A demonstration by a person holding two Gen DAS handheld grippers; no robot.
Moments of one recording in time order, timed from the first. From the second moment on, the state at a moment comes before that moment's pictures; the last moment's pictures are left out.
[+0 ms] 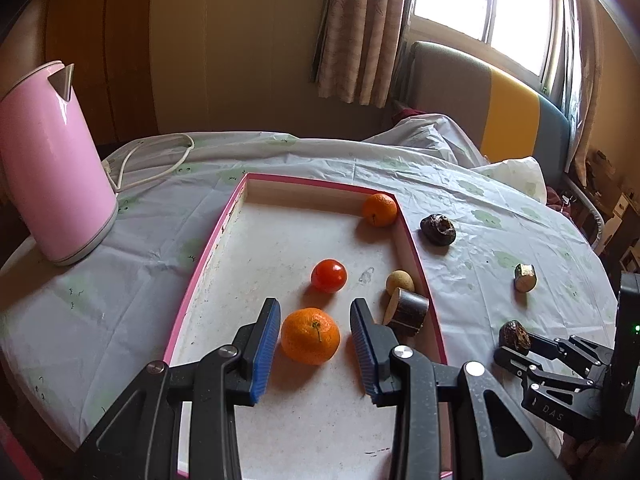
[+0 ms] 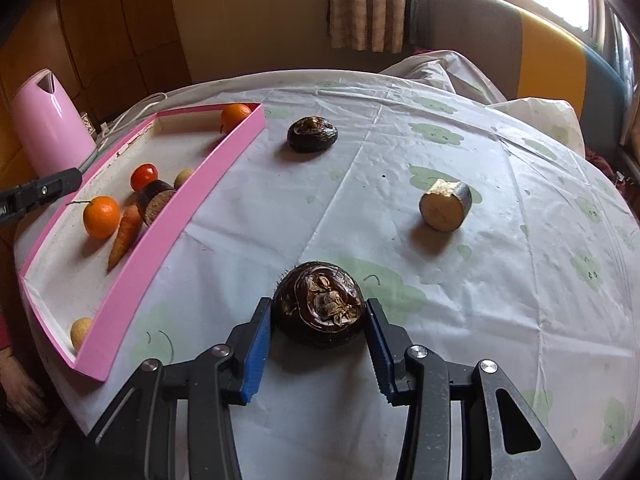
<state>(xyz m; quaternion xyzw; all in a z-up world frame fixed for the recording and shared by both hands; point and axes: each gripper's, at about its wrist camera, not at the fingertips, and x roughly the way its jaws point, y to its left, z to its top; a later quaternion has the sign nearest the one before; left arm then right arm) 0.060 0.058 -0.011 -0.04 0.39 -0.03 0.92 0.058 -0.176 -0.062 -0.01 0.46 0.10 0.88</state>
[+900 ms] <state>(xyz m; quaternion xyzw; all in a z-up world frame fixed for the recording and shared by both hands) 0.034 0.108 -0.021 -0.09 0.39 0.03 0.91 0.115 -0.033 -0.032 -0.04 0.45 0.23 0.86</state>
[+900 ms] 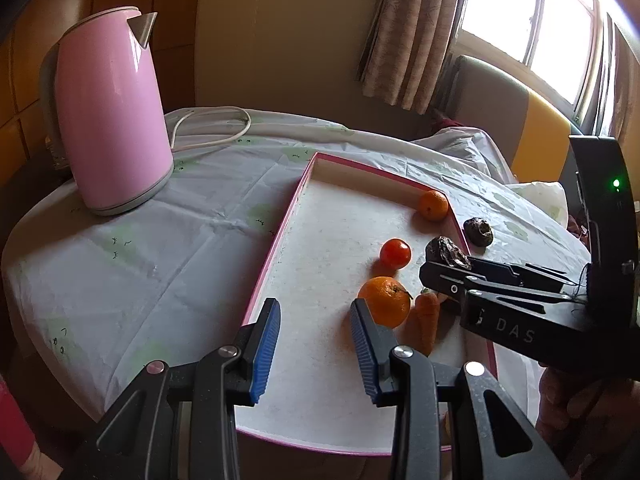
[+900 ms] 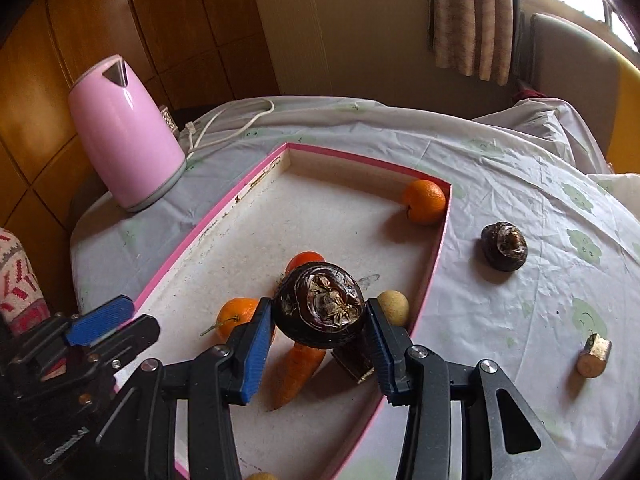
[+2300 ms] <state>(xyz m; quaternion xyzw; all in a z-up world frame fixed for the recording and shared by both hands) 0.101 -0.034 0.004 0.00 0.40 -0.13 0.91 0.136 -0.260 -0.064 0.09 0.46 -0.03 0.88</state>
